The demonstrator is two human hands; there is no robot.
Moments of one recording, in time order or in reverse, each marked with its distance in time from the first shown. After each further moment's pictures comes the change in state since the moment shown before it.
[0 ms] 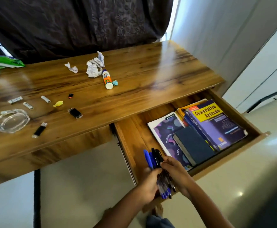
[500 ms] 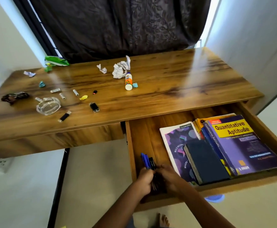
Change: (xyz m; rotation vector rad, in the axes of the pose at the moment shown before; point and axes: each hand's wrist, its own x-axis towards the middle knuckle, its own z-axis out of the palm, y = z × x) left_hand 0.057 -0.012 0.015 -0.058 0.384 -0.025; right_hand 0.073 0.022 -0.013 -0.085 -0.274 0.181
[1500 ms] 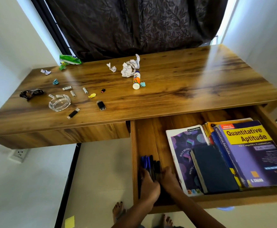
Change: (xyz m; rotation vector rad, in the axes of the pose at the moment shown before) left_hand -0.003 -0.036 0.005 0.744 0.211 0.308; right_hand 0.020 0.027 -0.009 -0.613 0.115 -0.167
